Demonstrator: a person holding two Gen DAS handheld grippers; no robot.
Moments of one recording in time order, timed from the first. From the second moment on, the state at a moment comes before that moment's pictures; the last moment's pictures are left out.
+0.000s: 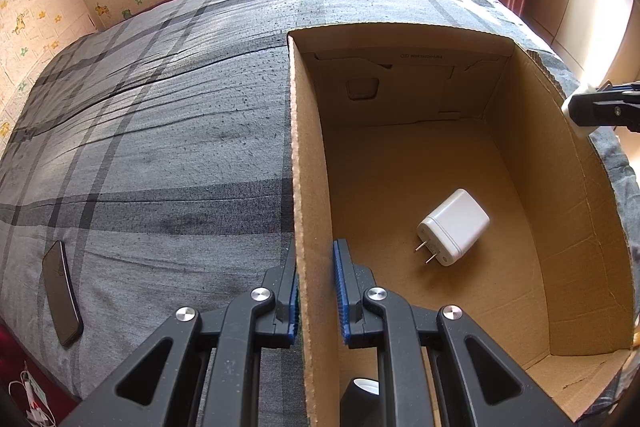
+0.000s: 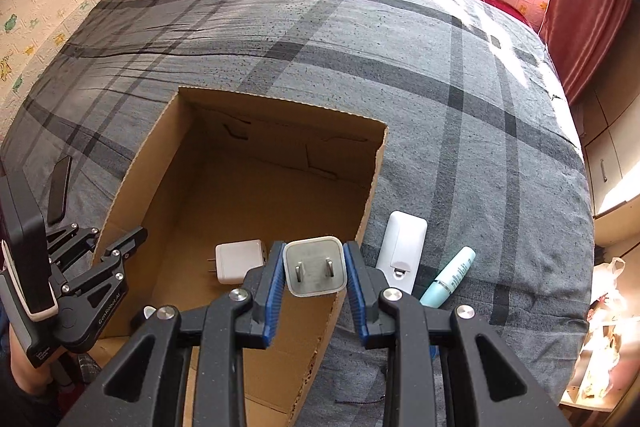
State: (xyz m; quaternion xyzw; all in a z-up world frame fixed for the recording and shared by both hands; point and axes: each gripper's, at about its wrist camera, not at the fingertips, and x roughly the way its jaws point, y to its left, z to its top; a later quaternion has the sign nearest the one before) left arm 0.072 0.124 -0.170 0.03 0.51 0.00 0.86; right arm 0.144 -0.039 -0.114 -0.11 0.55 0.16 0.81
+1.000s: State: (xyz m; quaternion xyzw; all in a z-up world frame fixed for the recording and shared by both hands) left arm 0.075 0.123 -0.170 0.03 0.51 0.01 0.86; right arm 0.218 0.041 -0.239 -0.11 0.64 0.13 0.75
